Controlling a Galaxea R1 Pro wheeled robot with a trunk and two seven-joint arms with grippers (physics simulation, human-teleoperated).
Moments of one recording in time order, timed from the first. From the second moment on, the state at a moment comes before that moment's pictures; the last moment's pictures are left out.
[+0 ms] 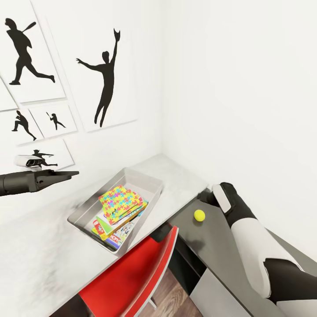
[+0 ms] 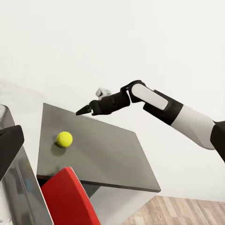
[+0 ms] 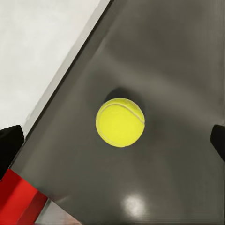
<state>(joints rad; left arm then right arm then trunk) -0.77 0.53 0.24 -1.42 0.27 1.03 -1.57 -1.00 0.01 -0.07 -0.69 -0.41 0.84 -0.37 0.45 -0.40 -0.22</state>
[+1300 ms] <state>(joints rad) -0.77 0.54 0.24 -1.42 0.27 1.03 -1.57 -1.01 0.01 -0.08 -0.64 -0.40 0.84 -0.37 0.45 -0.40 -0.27</state>
